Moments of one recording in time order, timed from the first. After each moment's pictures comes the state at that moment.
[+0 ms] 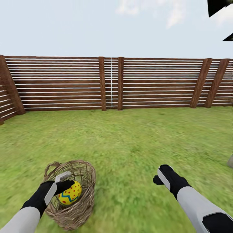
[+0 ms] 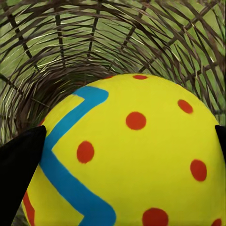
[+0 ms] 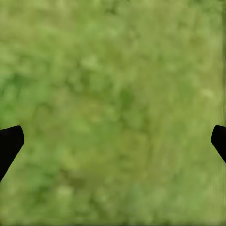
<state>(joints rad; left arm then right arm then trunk) -0.62 0.13 0.21 -0.55 0.24 0.53 -0.02 -0.79 -0.08 0.26 -0.49 -0.30 0.80 -0.31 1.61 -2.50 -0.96</state>
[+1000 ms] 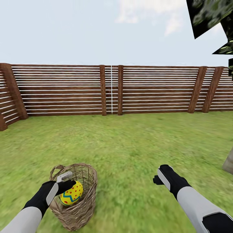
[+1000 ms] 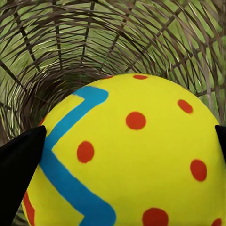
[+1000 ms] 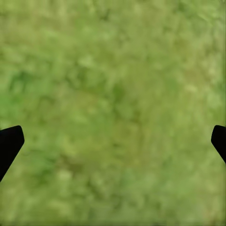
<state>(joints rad) -0.62 0.12 0.21 -0.55 0.24 0.53 -0.02 -0.79 -0.08 0.26 -0.49 -0.30 0.80 -0.31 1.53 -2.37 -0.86</state>
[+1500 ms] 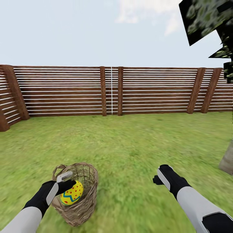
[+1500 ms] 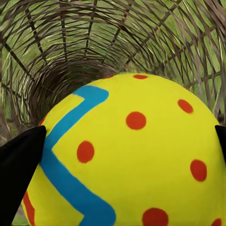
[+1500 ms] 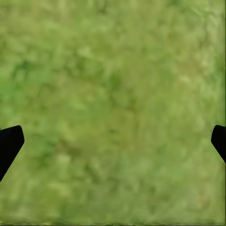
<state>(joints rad) -0.62 0.12 0.21 -0.55 0.24 0.53 -0.02 -0.79 -0.08 0.26 -0.49 -0.30 0.80 -0.31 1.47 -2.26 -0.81</state>
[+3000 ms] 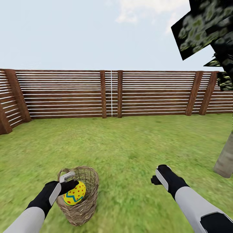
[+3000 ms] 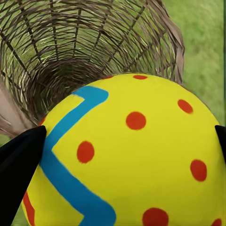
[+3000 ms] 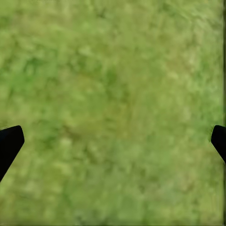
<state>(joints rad) -0.62 0.09 0.21 -0.55 0.24 0.52 -0.02 -0.79 -0.06 0.26 -0.49 -0.30 0.80 -0.31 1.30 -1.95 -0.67</state>
